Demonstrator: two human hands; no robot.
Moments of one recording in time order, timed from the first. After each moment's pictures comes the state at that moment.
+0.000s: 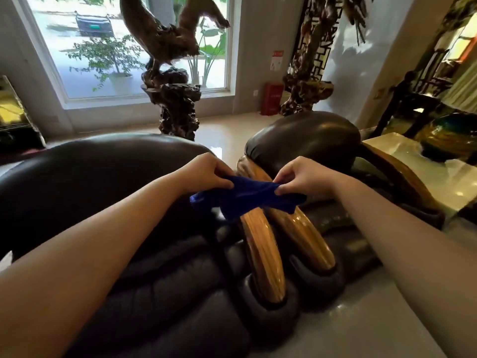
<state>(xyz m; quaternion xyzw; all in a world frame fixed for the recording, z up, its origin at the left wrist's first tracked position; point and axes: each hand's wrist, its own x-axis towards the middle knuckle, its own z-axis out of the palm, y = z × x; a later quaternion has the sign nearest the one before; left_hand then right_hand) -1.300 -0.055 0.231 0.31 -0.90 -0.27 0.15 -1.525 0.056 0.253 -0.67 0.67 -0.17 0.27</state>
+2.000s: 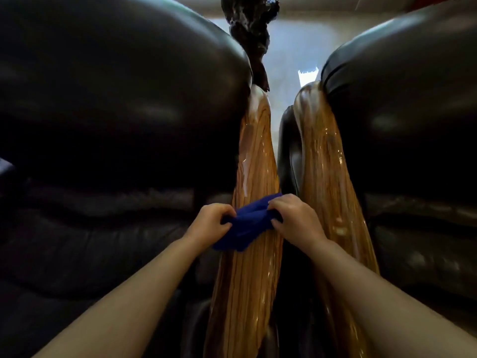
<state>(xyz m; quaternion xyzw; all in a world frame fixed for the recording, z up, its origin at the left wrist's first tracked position) -1.534 -0.210 -0.198 0.61 -0.69 -0.35 0.16 -1.747 -0.223 -0.189 -0.82 0.54 -0.13 0.17</state>
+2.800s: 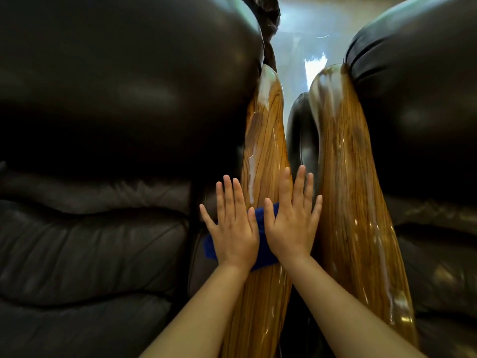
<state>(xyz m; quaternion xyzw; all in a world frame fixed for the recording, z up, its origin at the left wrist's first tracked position) -1.603 -0.220 -0.273 0.76 -0.61 -0.09 0.22 -1.699 -0.244 -0.254 -0.68 0.71 -0.17 0.06</state>
